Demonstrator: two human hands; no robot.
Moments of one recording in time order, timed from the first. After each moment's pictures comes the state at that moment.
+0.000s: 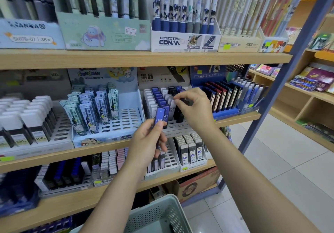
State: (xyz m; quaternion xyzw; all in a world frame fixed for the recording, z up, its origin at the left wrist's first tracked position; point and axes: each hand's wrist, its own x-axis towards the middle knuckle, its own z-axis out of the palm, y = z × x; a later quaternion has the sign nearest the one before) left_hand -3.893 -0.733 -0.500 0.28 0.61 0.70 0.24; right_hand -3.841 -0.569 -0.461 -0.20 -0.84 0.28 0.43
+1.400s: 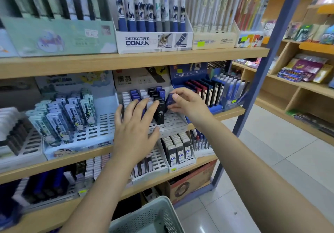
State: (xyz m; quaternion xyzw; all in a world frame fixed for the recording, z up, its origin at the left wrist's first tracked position) left_hand -3.911 -0.687 -0.502 0.48 0.80 0.20 -0.28; right_hand -3.811 -0.527 -0.451 -0.17 -0.74 0.57 0.31
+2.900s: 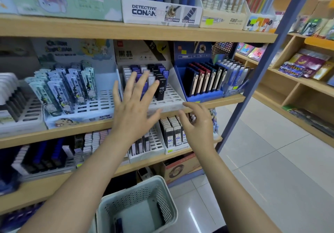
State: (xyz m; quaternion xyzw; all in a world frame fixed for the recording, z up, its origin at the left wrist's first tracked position) left_hand -3.916 -0.694 -0.515 0.50 0.78 0.21 -0.31; right_hand -3.763 -0.570 -0.547 -0.26 -0.80 0.28 0.47
